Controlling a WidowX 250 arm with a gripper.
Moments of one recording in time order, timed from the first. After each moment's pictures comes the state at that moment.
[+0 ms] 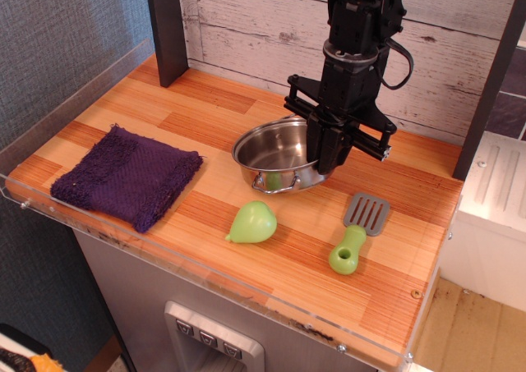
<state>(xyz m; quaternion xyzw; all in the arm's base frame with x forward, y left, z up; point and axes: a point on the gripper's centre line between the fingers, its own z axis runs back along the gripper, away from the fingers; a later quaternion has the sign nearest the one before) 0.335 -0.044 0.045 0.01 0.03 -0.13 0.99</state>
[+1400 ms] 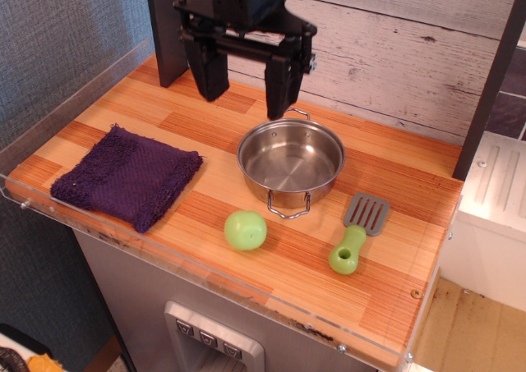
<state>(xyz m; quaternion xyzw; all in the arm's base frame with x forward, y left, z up) 0.278 0.007 0.135 -0.02 -0.04 -0.01 1.00</state>
